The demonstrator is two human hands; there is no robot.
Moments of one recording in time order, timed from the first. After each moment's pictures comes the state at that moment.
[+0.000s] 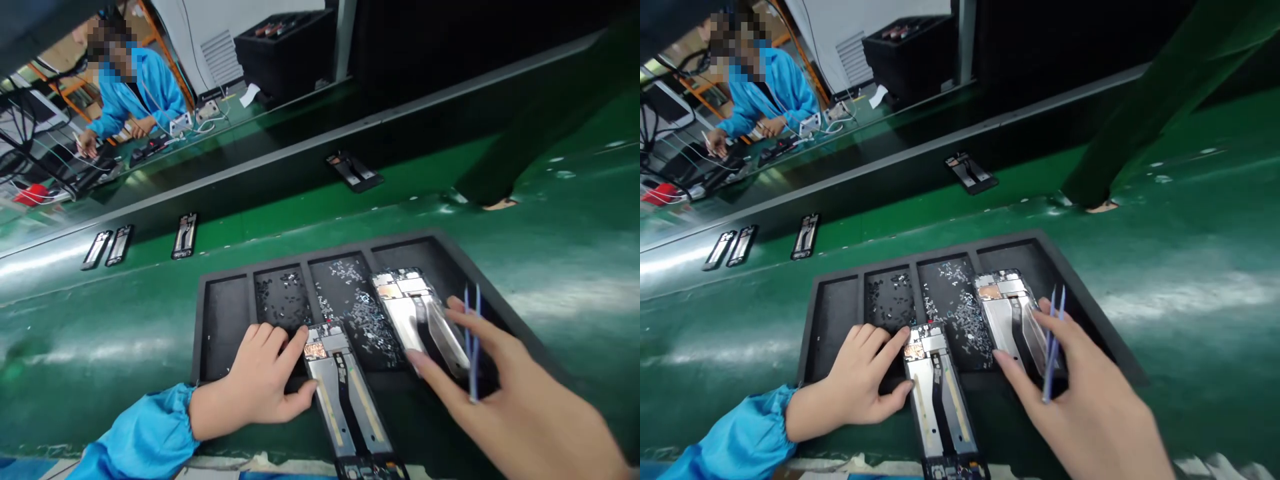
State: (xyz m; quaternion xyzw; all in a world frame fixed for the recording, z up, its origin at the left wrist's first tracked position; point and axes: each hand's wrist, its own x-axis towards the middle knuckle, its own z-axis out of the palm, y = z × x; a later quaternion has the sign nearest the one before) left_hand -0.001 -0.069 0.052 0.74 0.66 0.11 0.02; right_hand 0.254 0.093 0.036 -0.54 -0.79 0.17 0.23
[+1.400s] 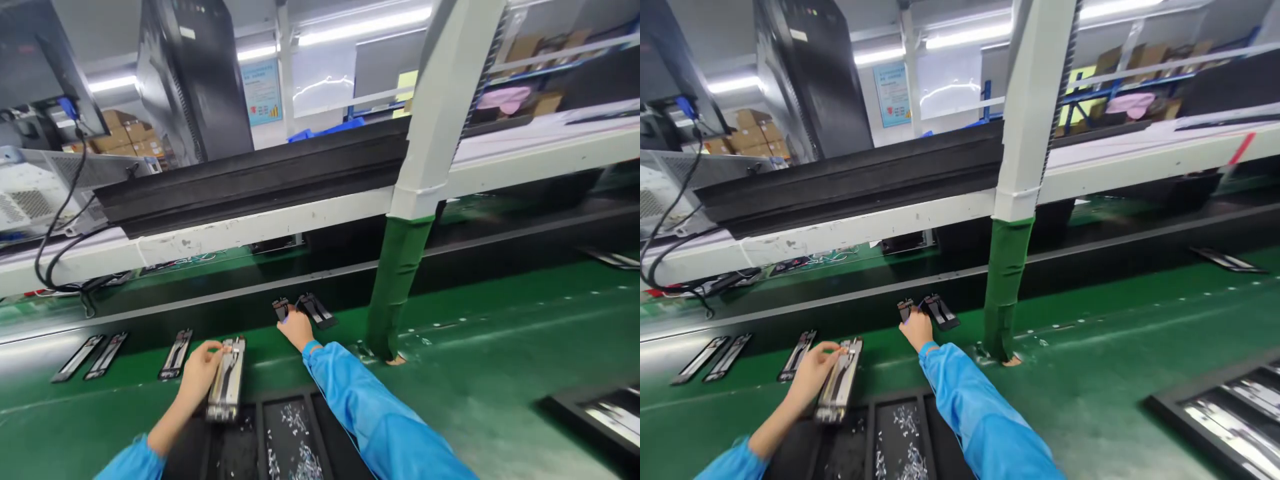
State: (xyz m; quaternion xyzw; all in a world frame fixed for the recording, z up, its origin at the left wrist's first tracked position) left_hand -0.130 0.065 0.095 0.33 0.87 0.35 0.11; right_hand 0.007 0.318 0.058 -0.41 -0.87 0.19 0.17
